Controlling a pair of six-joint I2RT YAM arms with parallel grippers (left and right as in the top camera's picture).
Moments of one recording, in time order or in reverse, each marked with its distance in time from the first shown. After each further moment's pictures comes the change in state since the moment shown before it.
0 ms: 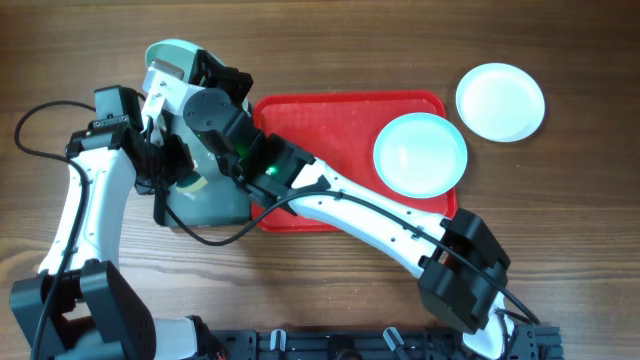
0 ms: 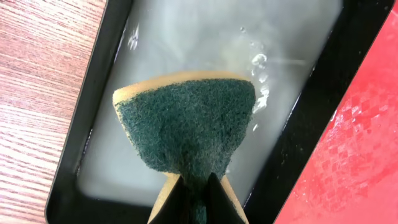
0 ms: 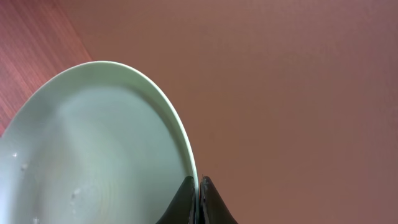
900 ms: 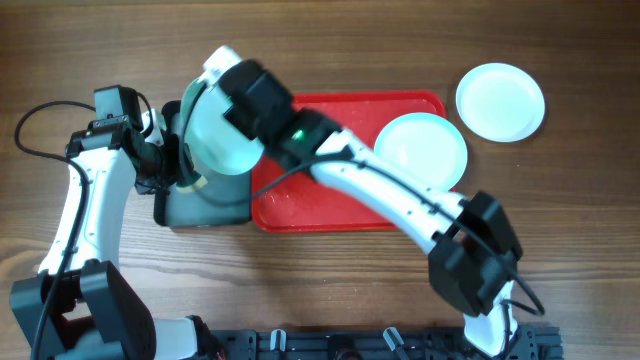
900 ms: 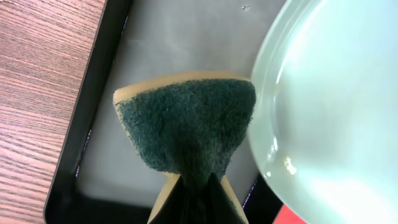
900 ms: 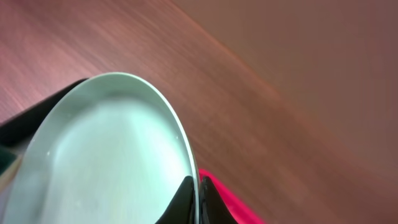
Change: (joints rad) left arm 0.000 0.000 0.000 0.002 0.003 0.000; right arm -0.168 0.000 0.008 -0.478 -0.376 0.734
